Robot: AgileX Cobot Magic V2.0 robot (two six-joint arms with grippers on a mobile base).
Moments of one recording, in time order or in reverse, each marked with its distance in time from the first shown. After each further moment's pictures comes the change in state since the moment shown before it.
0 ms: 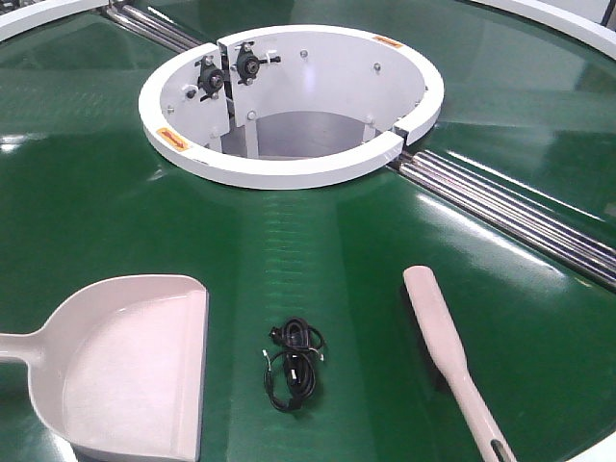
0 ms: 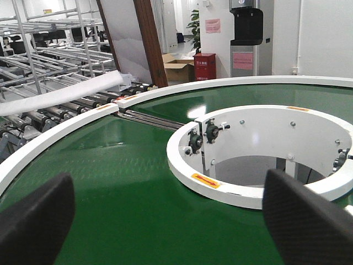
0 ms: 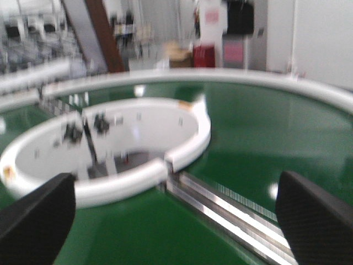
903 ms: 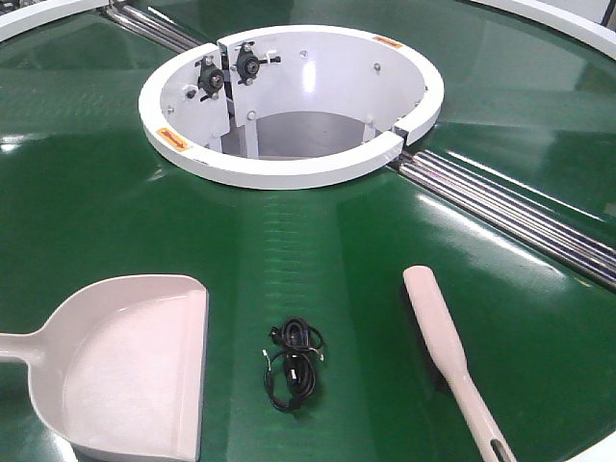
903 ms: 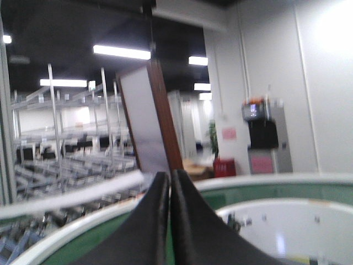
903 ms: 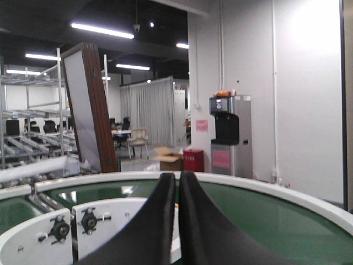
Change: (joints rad) left arm 0.021 -0.361 0.262 0.031 -0.268 -0.002; right arm 0.000 -0.359 0.147 -0.056 -0.187 0.010
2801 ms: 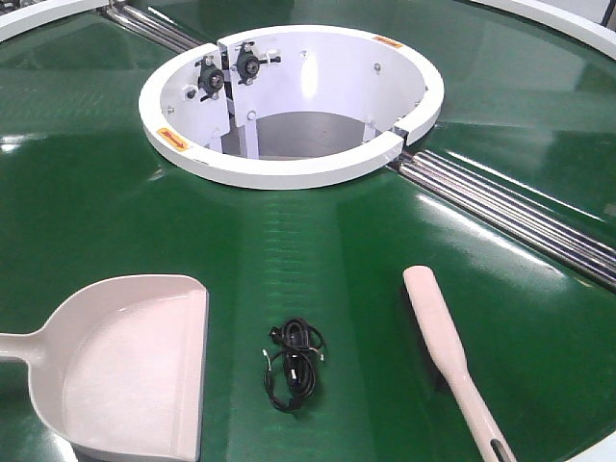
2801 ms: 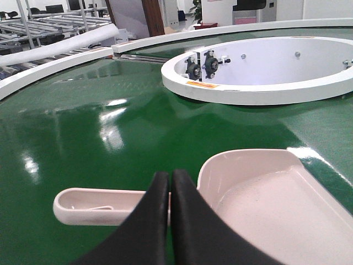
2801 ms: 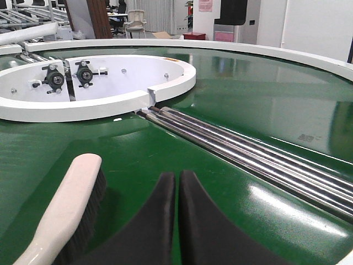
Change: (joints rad) left arm 0.000 -0.150 0.548 -0.094 0.024 0.075; right arm 0.000 -0.262 0.541 0.003 0.080 -0.034
